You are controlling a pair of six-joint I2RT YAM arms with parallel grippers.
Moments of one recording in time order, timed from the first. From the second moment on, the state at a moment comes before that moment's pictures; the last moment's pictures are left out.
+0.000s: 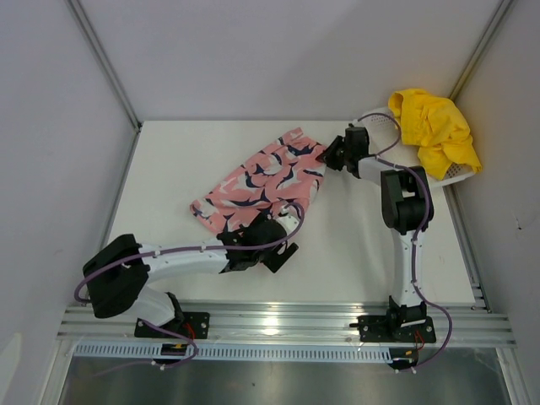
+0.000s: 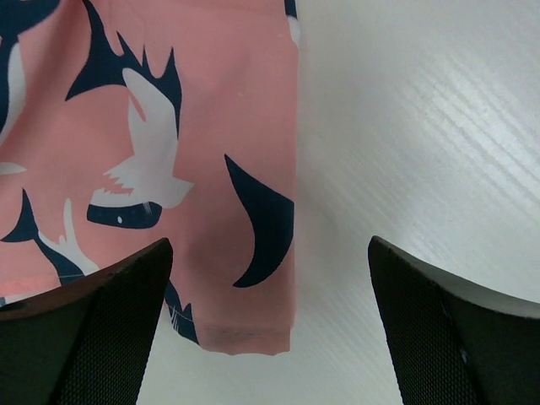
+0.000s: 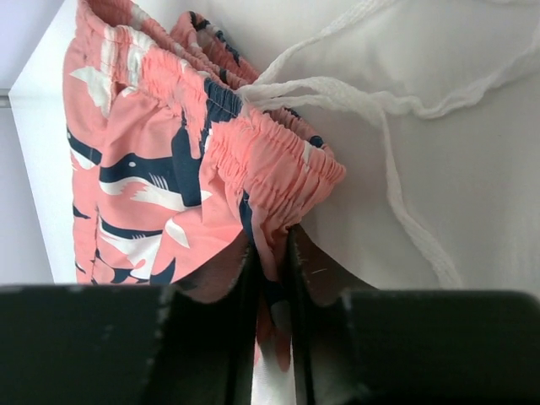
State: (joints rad) left arm -1.05 1.42 0.78 -0.22 -0.35 -0.10; right arm 0.19 2.29 1.59 0.10 -0.27 0.77
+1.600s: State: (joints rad) left arm -1.04 1.28 0.81 -0.40 -0.28 -0.38; right arm 0.16 1.89 1.23 -0.14 0.05 0.87
